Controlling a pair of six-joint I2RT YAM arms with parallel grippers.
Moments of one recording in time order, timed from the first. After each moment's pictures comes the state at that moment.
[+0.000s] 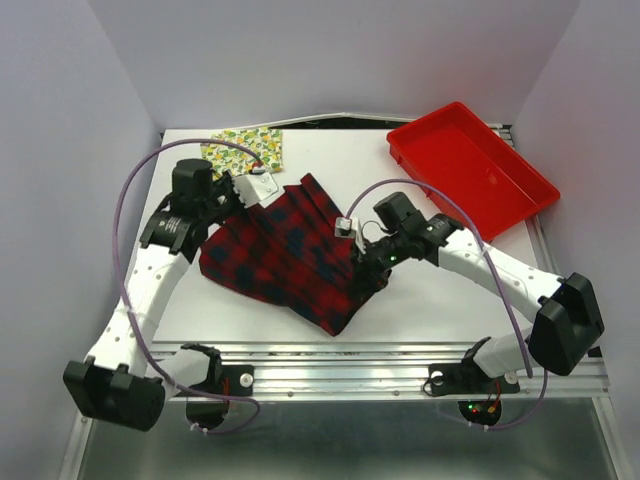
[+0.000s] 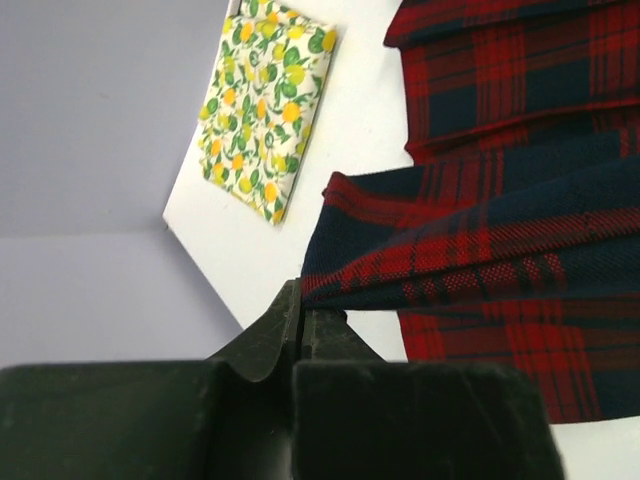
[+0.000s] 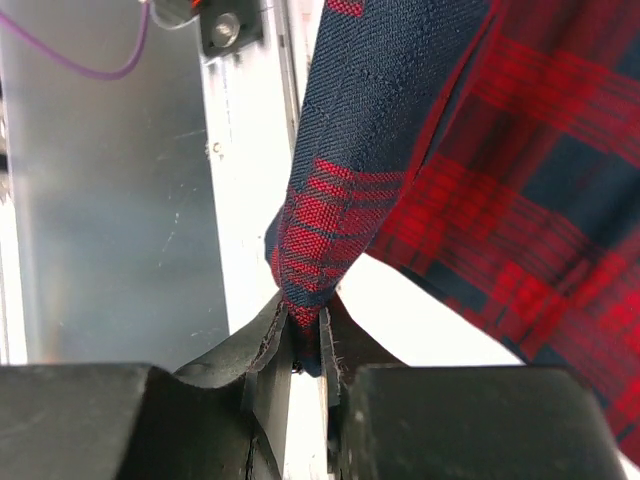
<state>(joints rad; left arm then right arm) -0.22 1.07 1.16 -0.62 0.14 0.91 0.72 1.41 1.11 -0.69 -0.86 -0.24</state>
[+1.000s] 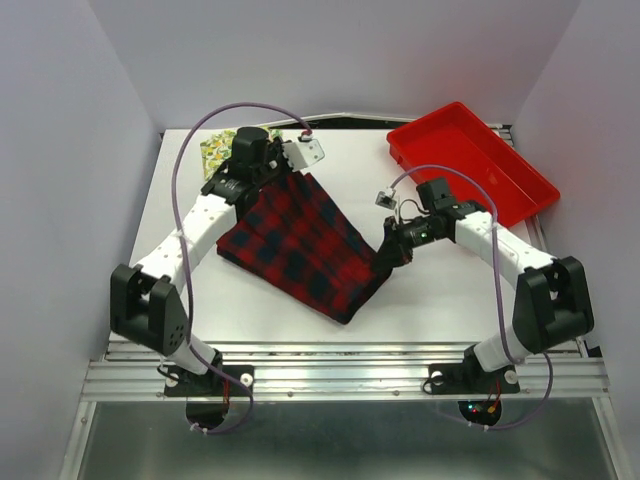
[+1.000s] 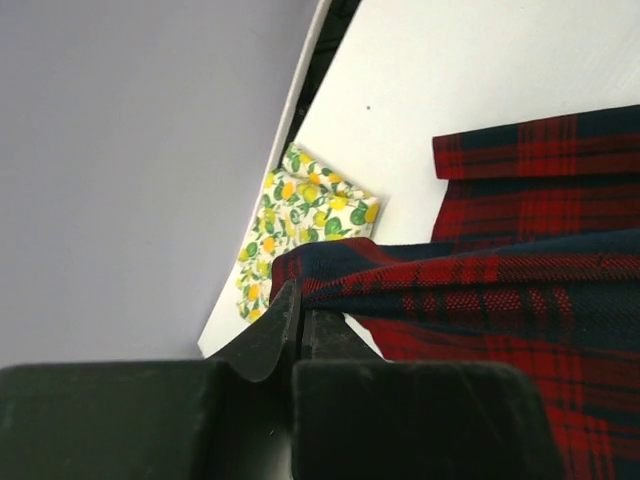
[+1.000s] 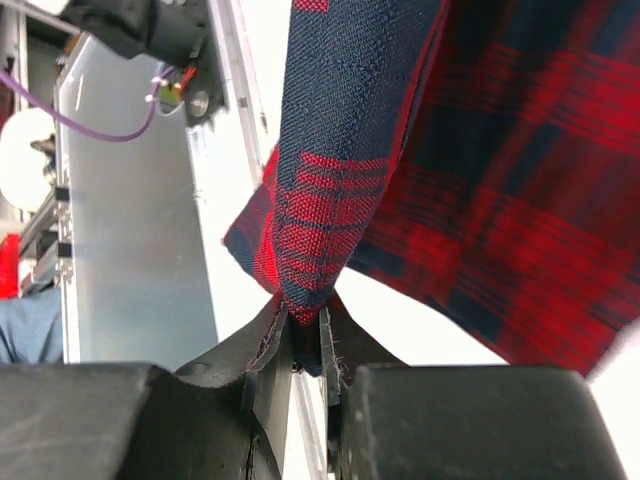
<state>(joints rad) -0.40 1.48 1.32 -0.23 0.06 0.86 0.34 1.49 1.06 -0.67 -1.10 -0.30</state>
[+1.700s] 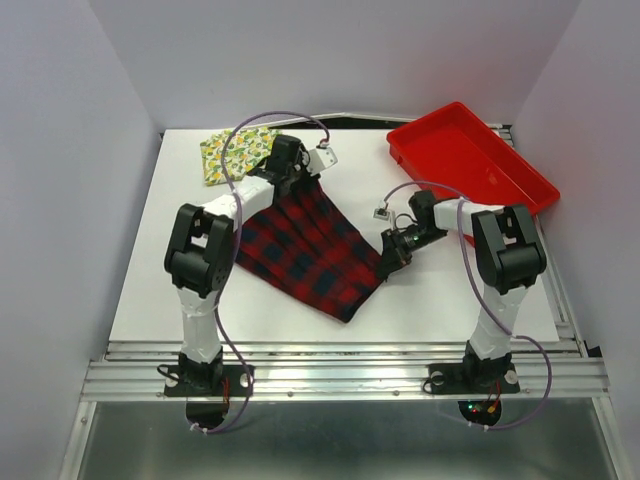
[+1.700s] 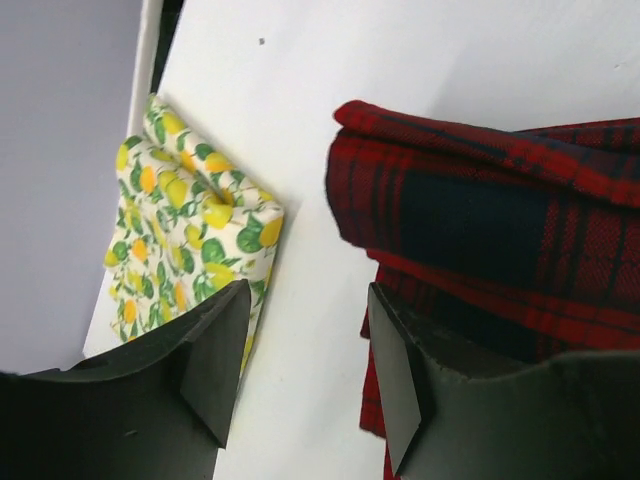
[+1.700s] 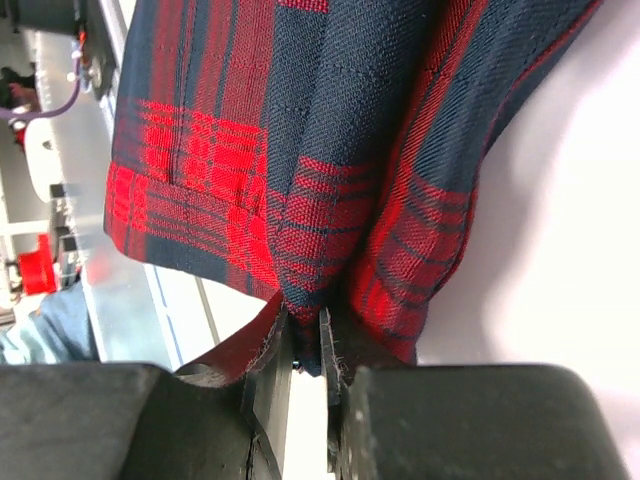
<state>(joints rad) -0.42 2.02 1.51 -0.12 -0.06 0.79 0.23 1.96 1.14 -0.74 -1.05 -0.48</state>
